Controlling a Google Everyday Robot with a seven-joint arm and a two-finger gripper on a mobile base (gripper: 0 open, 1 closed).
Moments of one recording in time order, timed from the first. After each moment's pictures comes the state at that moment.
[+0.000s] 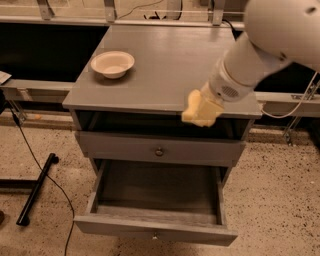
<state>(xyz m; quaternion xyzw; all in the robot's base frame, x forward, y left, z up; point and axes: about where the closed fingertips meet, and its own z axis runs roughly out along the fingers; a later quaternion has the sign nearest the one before) 0.553 -0.113 0.887 -0.56 0.79 0.01 0.25</state>
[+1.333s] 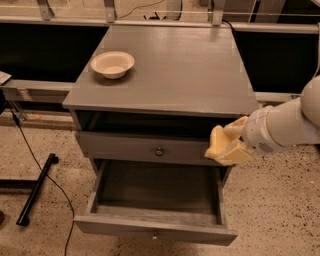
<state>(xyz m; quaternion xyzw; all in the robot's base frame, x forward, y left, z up) 0.498 -0.177 0.808 -0.54 0.78 0.05 0.31</state>
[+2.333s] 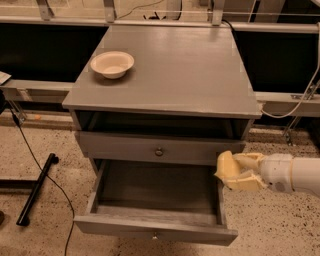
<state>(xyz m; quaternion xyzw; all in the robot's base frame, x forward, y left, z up) 0.487 -0.220 0.706 -0.44 0.76 0.21 0.43</state>
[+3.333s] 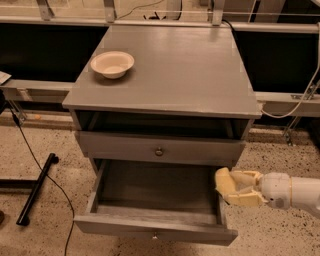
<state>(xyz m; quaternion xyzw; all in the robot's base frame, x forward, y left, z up) 0.466 -0.227 0.646 -0.40 0.73 0.34 0.44</state>
